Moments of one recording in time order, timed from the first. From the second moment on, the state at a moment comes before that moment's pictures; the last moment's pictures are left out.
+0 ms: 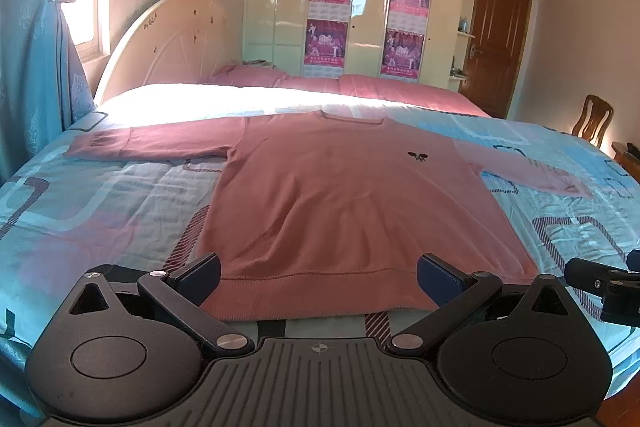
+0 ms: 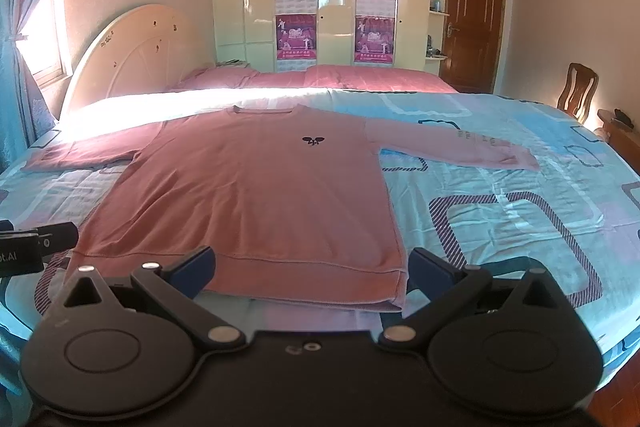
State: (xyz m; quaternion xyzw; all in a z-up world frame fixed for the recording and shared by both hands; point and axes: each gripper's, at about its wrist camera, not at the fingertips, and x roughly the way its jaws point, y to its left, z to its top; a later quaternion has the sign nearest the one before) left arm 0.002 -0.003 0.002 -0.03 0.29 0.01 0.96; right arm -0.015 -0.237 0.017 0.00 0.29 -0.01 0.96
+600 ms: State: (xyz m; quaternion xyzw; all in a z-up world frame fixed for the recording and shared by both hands) left arm -0.001 -0.003 0.001 -0.03 0.29 0.01 0.96; right arm -0.016 -0.235 0.017 0.00 0.29 0.00 0.96
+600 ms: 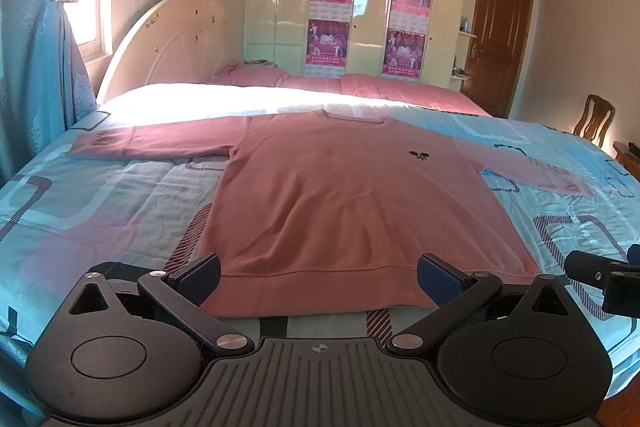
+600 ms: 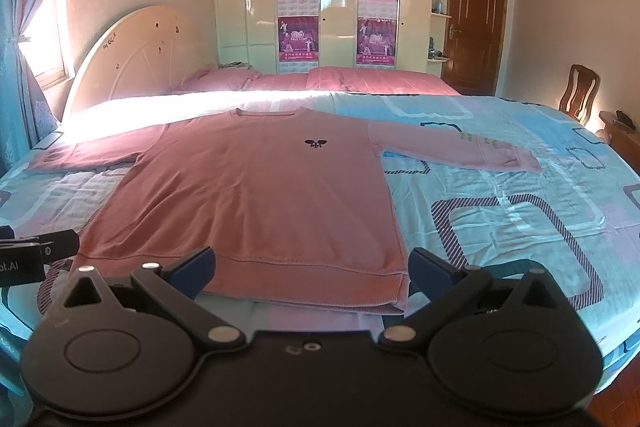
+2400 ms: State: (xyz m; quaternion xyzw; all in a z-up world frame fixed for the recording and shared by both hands) left arm -0.002 0.001 0.003 -0.03 0.29 0.02 0.96; right arm -0.016 -0.236 0.024 0.00 0.28 0.00 0.96
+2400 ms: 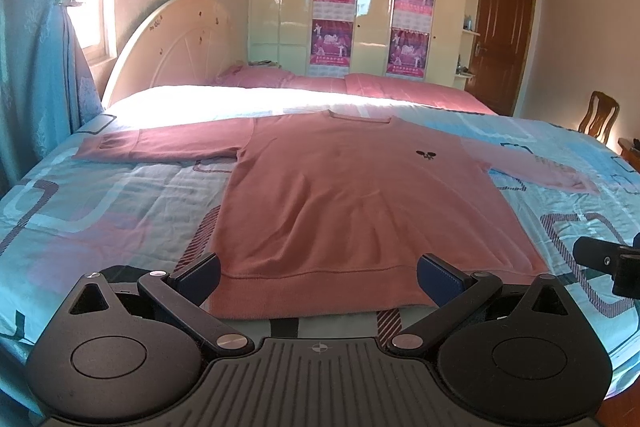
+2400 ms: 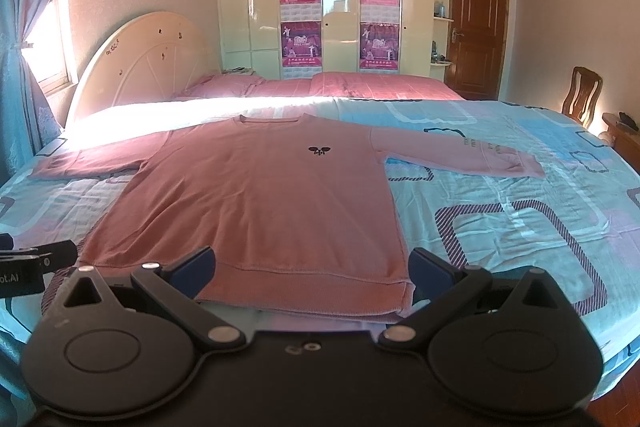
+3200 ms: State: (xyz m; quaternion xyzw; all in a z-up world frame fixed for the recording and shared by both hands) left arm 0.066 -0.019 0.009 -0.05 0.28 -0.01 0.96; right arm 0.046 -0.280 0.029 0.04 0.24 -0.06 0.97
